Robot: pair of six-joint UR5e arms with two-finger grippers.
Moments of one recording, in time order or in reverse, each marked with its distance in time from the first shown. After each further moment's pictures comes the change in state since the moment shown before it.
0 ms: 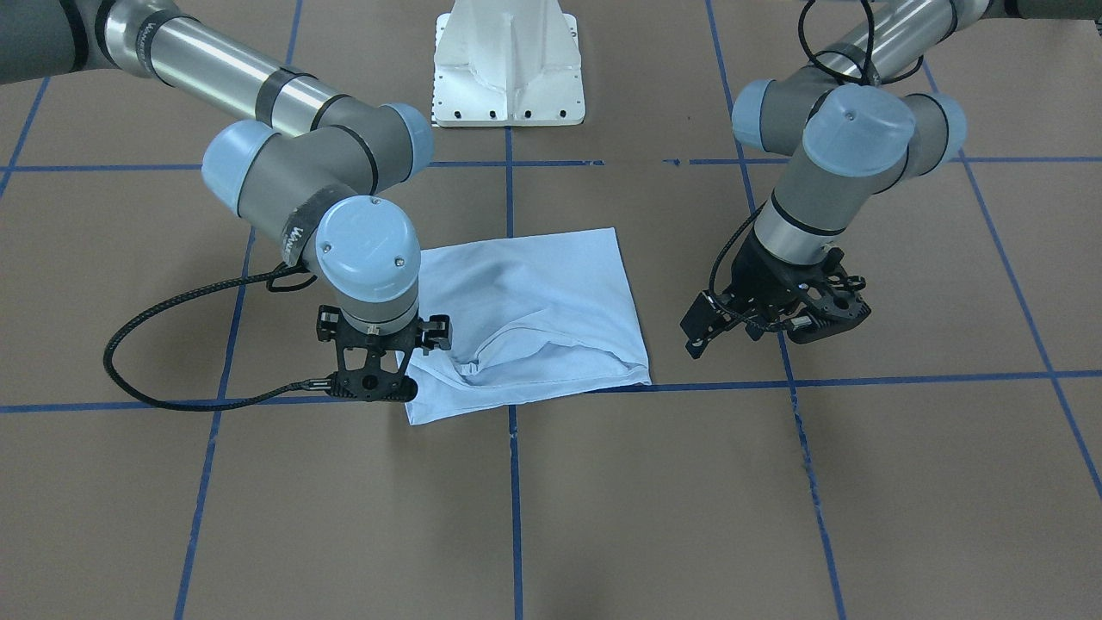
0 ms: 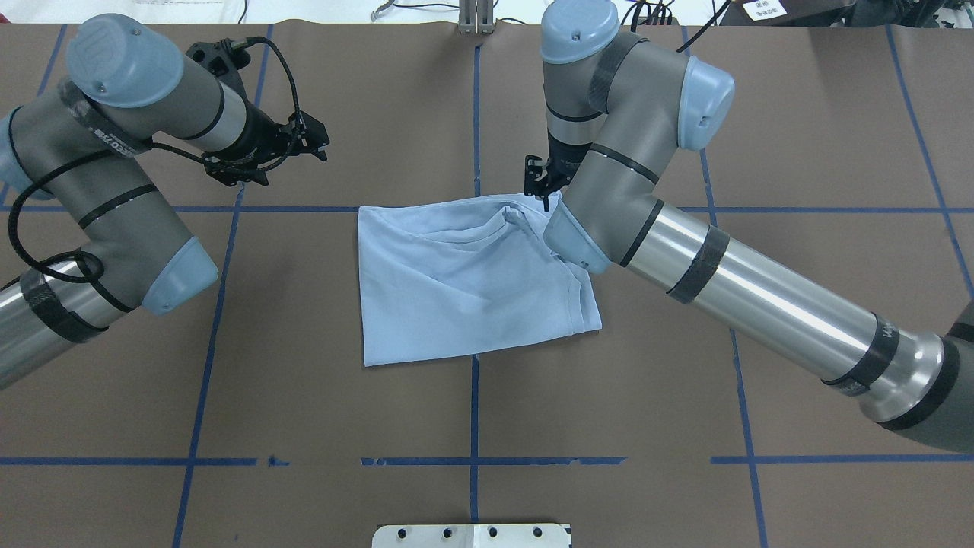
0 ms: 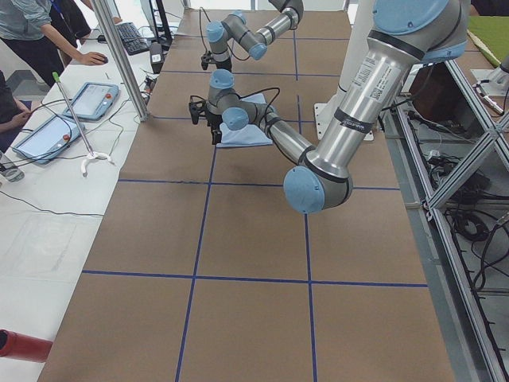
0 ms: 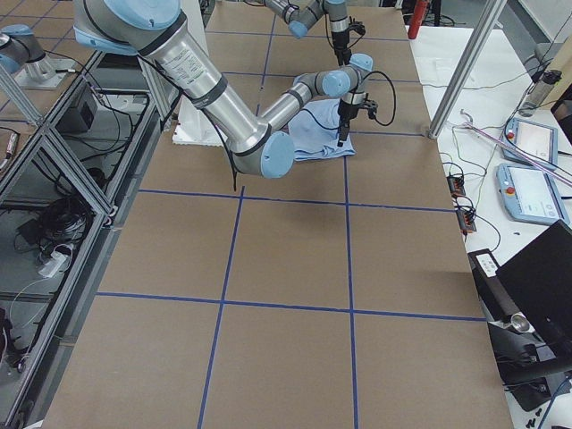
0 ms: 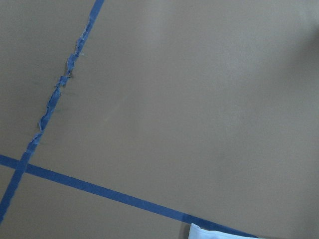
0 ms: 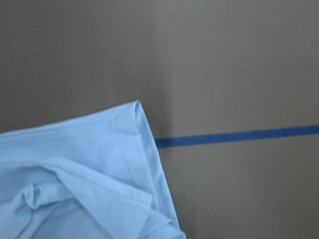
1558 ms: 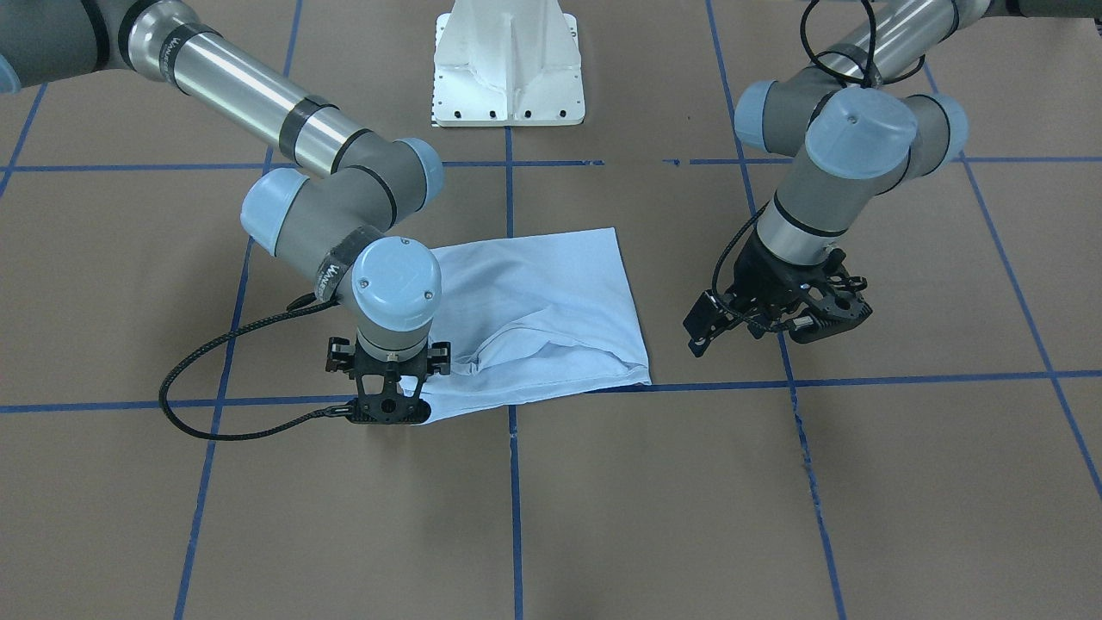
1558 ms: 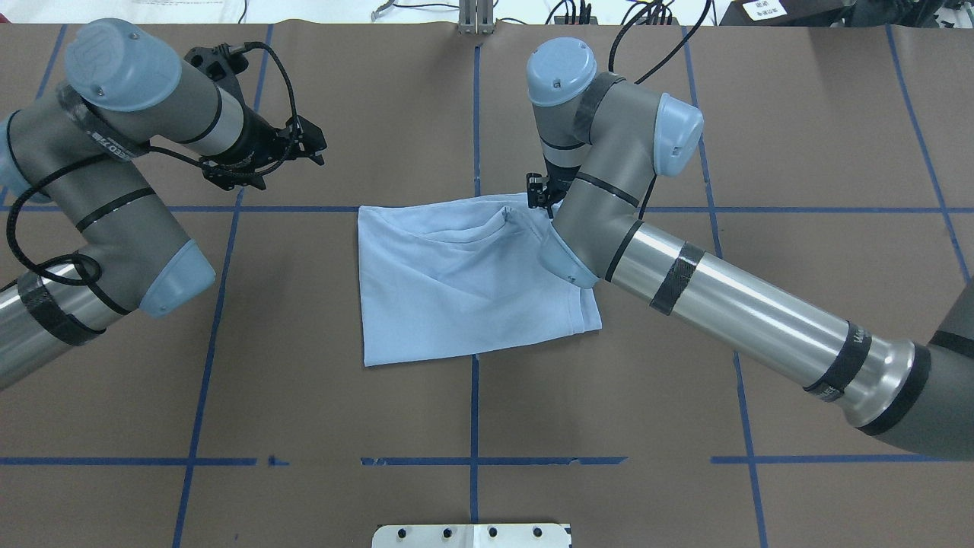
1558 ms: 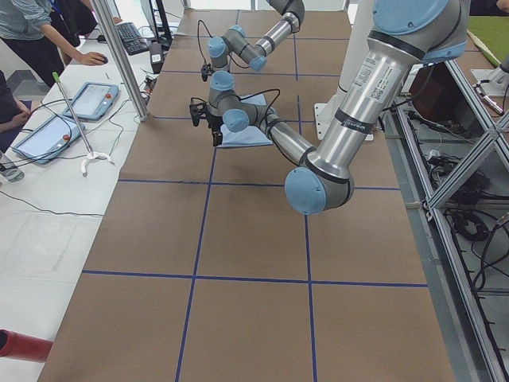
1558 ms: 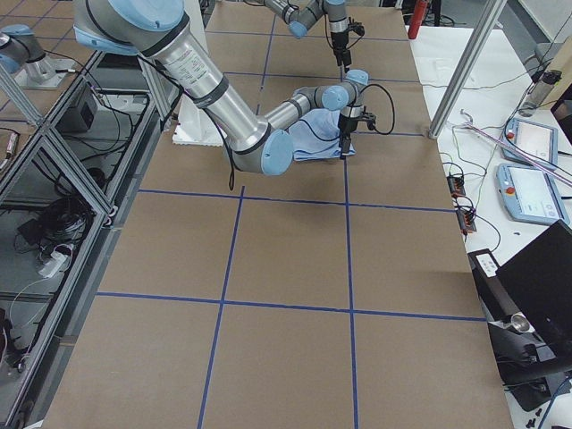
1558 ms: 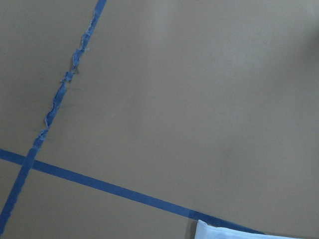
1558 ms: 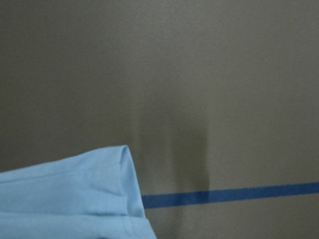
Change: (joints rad) left arm 0.002 0.009 -0.001 -0.001 -0.005 0.000; right arm -0.019 0.017 -0.161 0.154 -0.152 -0.033
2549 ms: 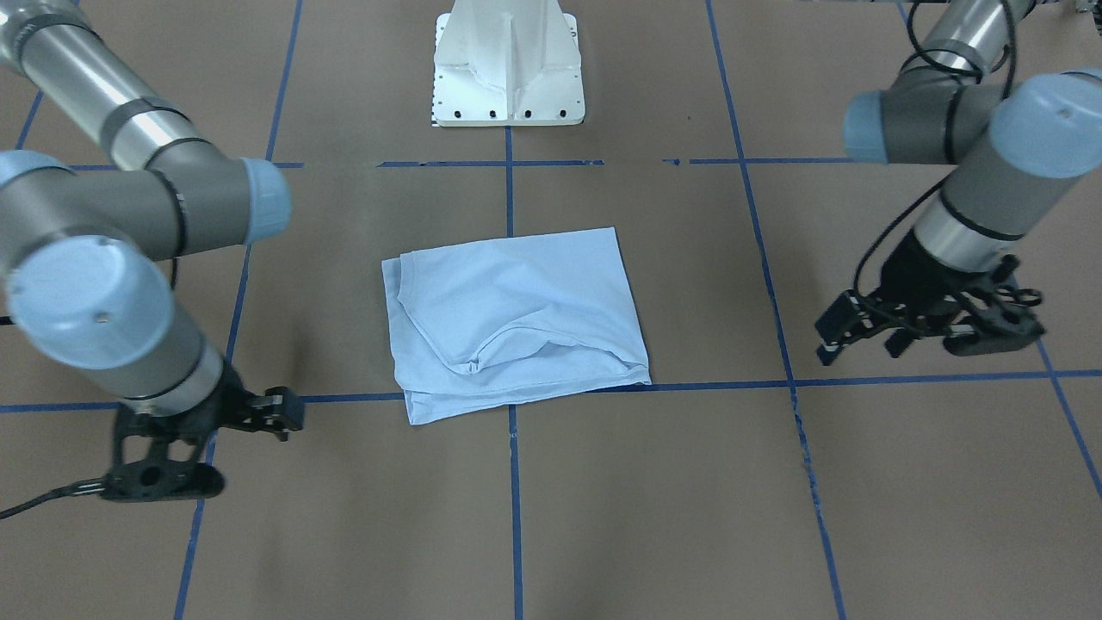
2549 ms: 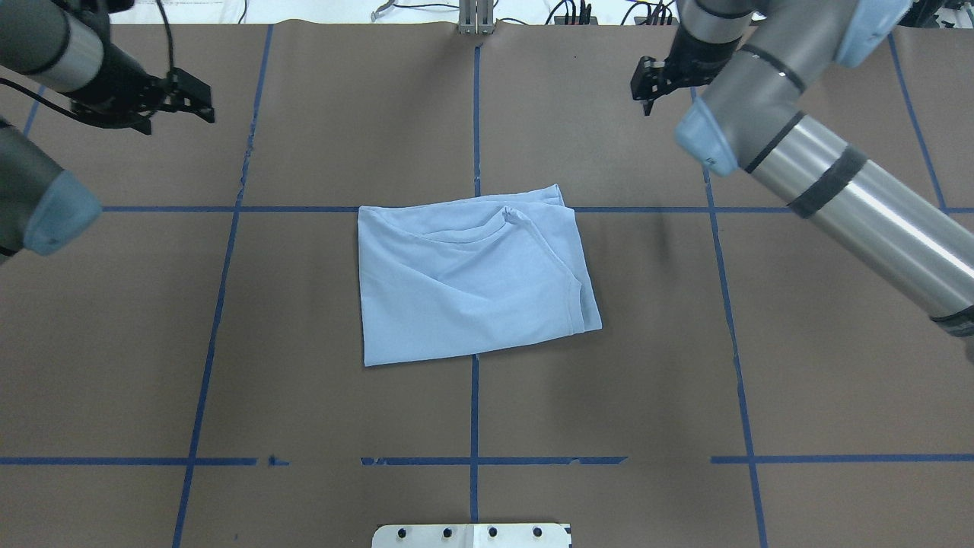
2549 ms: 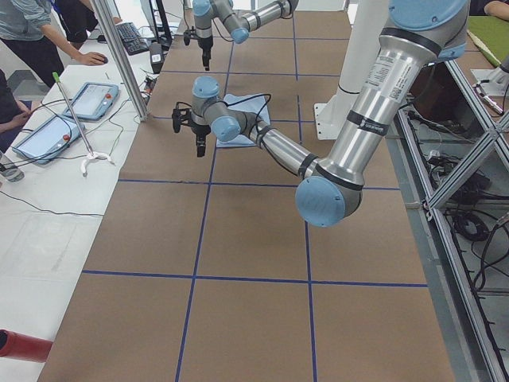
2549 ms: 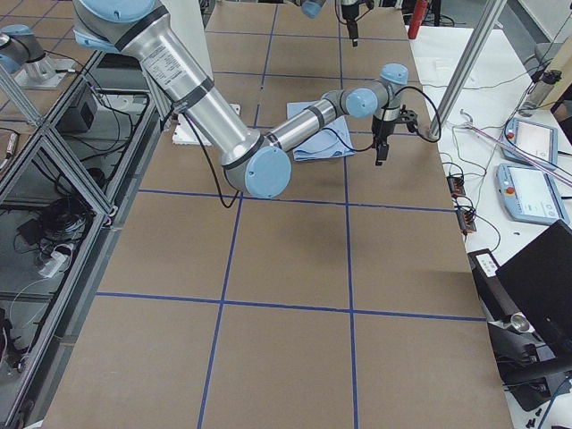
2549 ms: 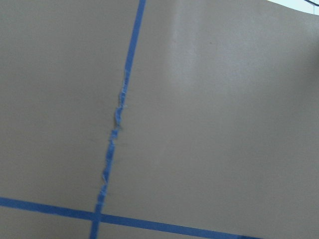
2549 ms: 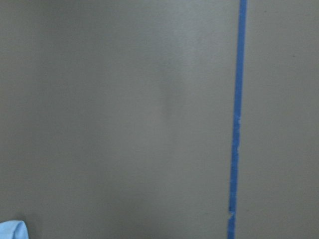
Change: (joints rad) left arm -0.277 0.137 -0.021 0.031 -0.152 0.526; right arm 0.331 -0.192 0.206 0.049 0.202 -0.275
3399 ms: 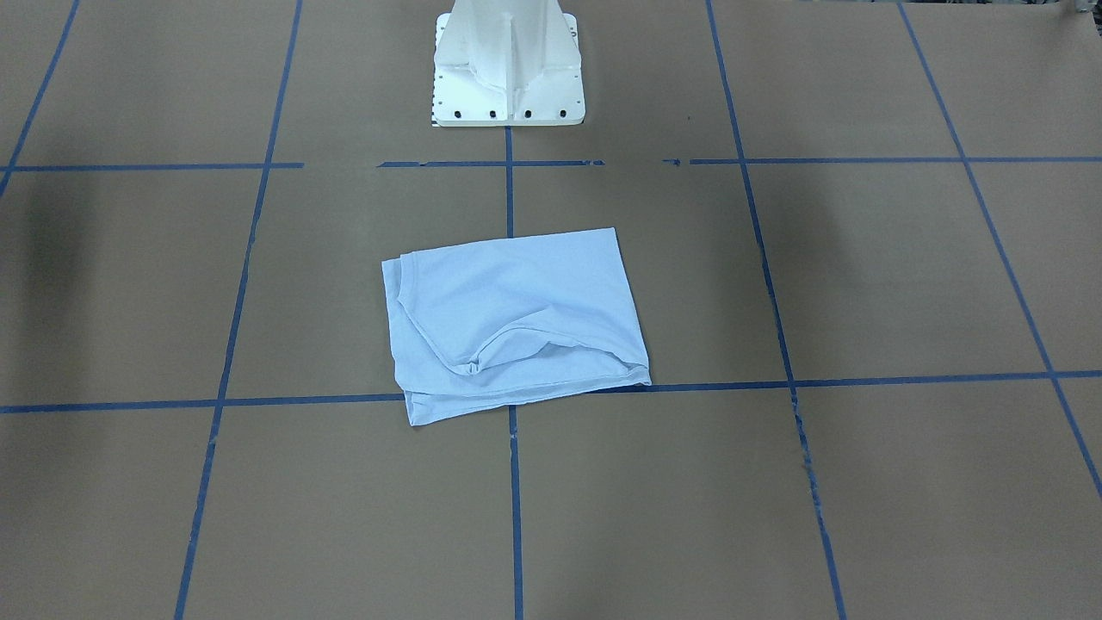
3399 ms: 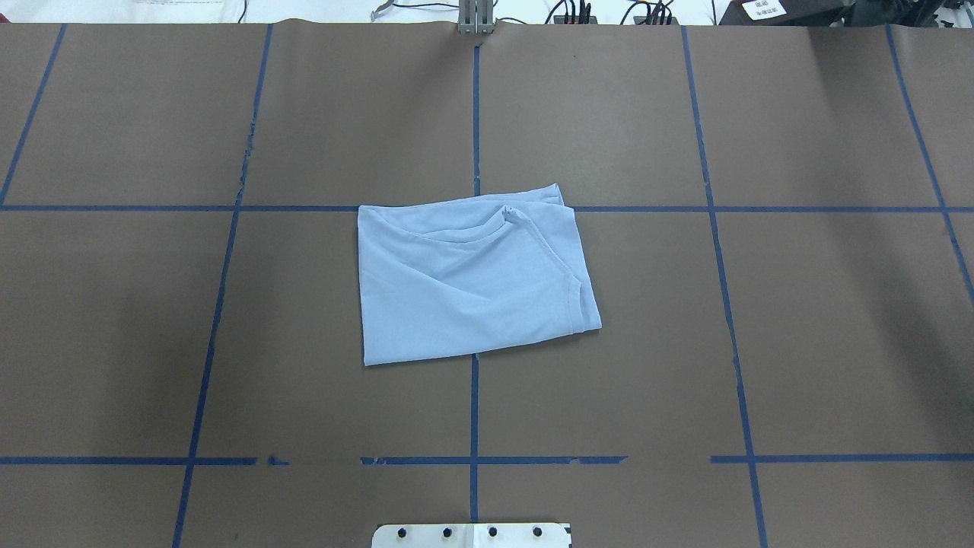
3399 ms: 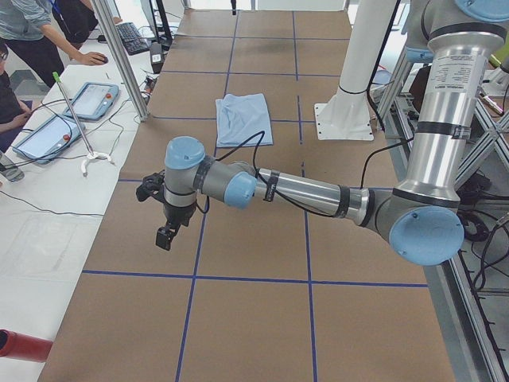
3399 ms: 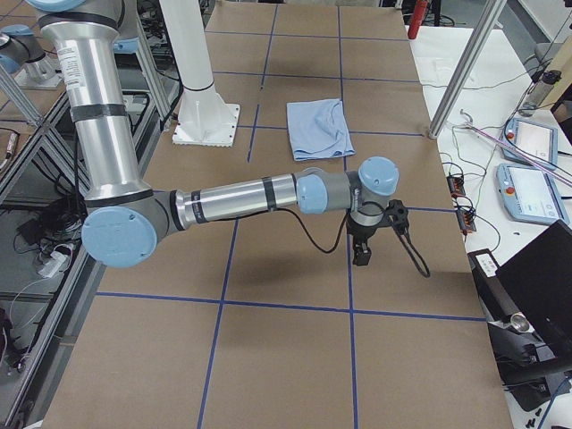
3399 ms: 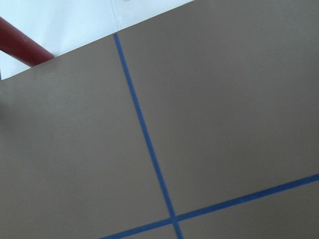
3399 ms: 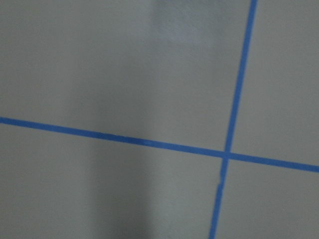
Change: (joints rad) left arm -0.431 0.264 0.035 0.154 -0.020 1.068; right arm 0.446 -0.583 0.236 -0.014 0.215 -0.662
